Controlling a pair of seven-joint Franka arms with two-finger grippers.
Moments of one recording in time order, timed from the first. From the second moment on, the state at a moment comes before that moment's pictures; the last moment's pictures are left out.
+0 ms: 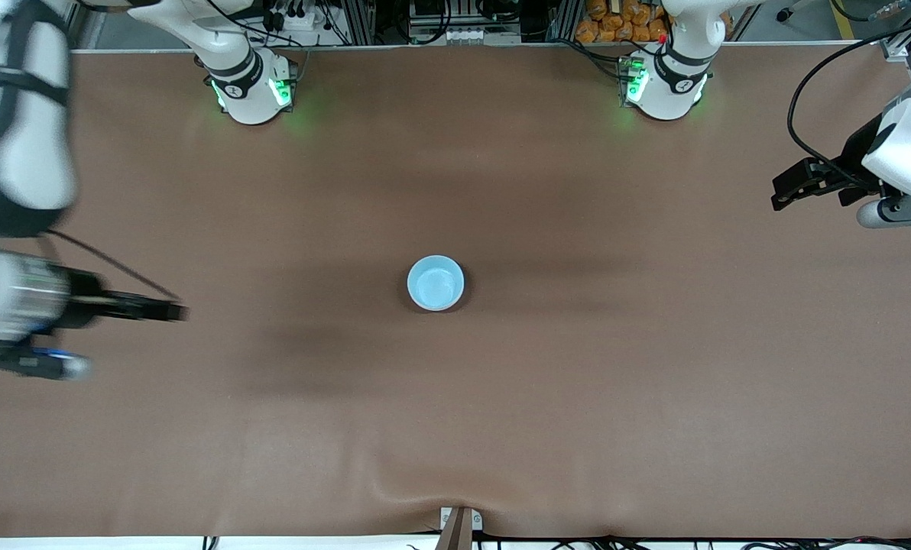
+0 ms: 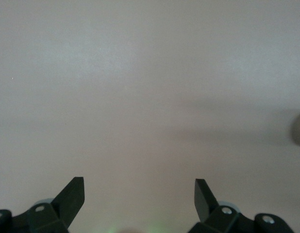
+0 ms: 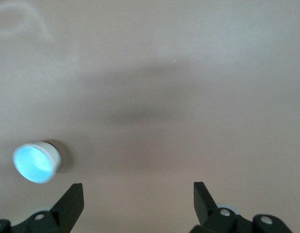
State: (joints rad) left arm 0.23 0.00 -0.32 -1.59 -0.01 1.55 -0.16; right arm 0.09 0.50 -0.19 -1.11 0.27 1.44 -0.03
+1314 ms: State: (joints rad) left arm 0.23 0.00 -0.32 -1.60 0.00 1.54 -0.14; right arm 0.09 -0.09 -0.09 -1.62 0.02 1.48 0.11
